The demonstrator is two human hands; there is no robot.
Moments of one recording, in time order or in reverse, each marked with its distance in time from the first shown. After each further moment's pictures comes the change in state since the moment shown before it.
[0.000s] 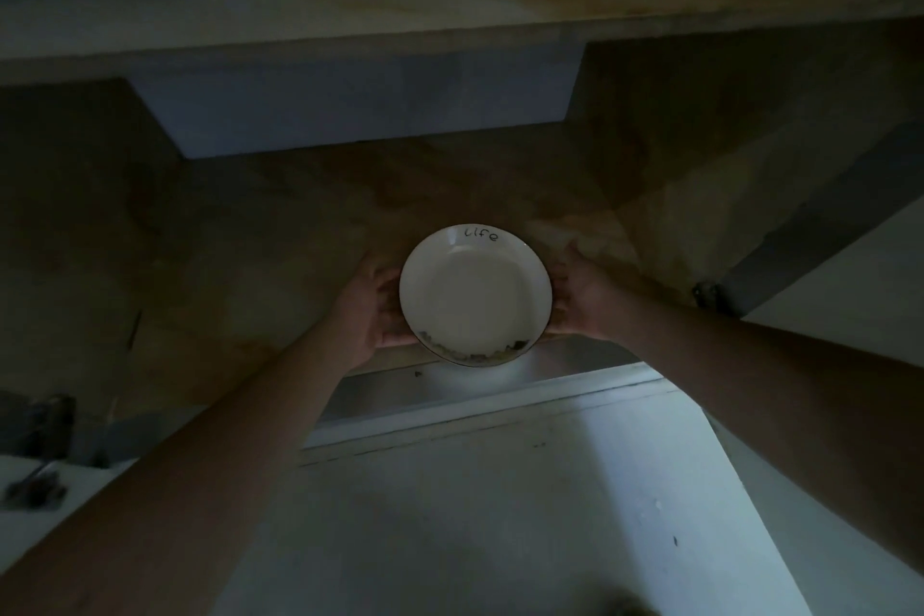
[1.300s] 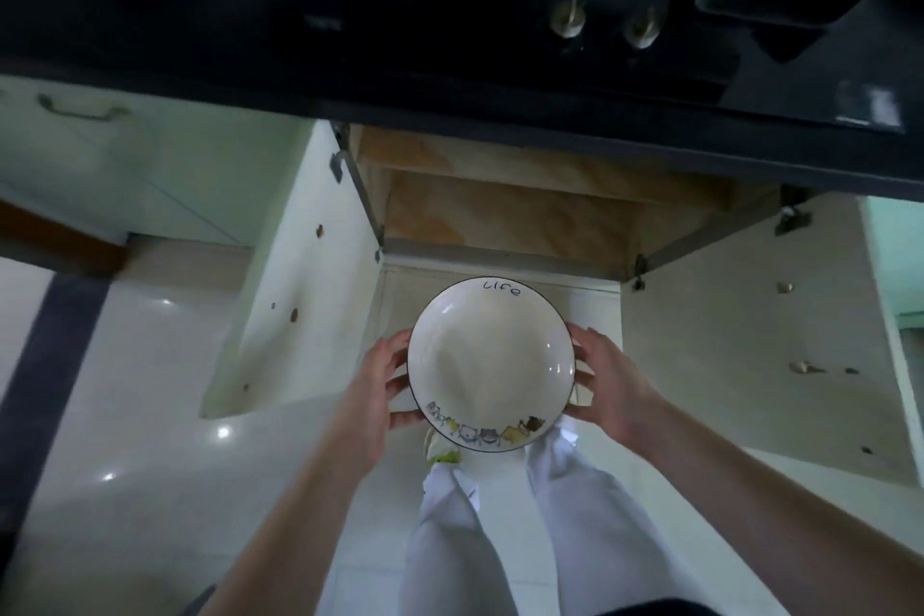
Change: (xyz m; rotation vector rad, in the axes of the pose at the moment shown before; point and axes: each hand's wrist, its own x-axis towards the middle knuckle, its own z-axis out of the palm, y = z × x) left_hand -0.708 0.098 -0.038 -0.196 0.289 -0.127; right_hand -0.640 -0.027 0.193 -0.253 0.036 0.185
